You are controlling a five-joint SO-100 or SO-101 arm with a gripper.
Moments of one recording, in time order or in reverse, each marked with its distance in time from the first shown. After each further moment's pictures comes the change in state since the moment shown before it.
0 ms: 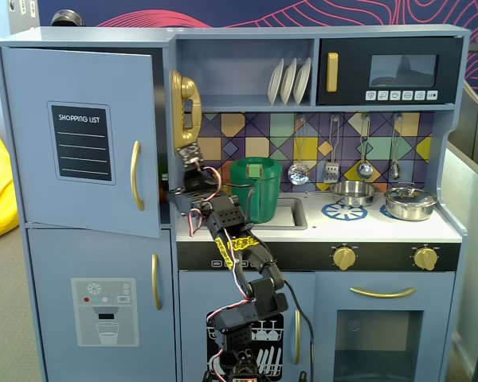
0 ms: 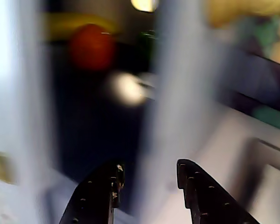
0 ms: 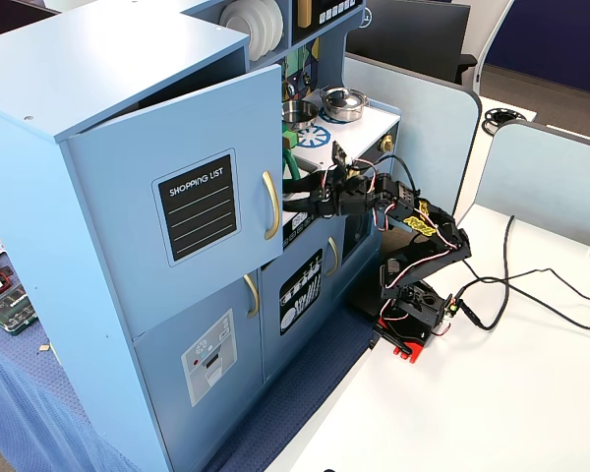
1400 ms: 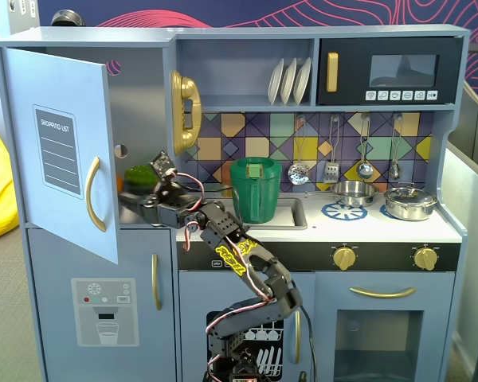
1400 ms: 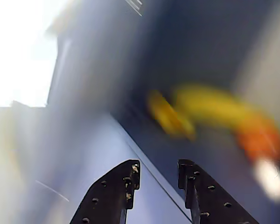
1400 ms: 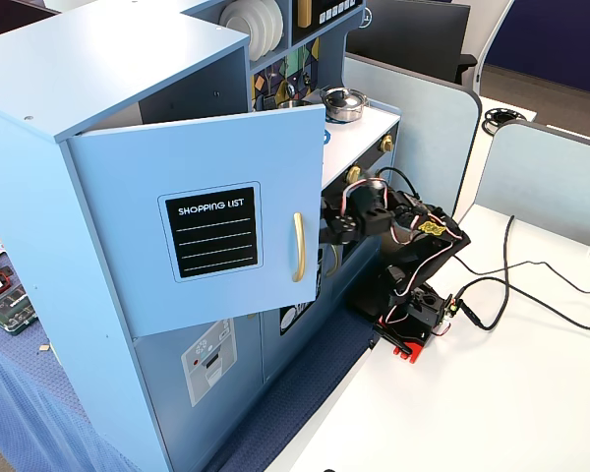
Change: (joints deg) arm -17.3 4.4 3.4 -3.5 -5.4
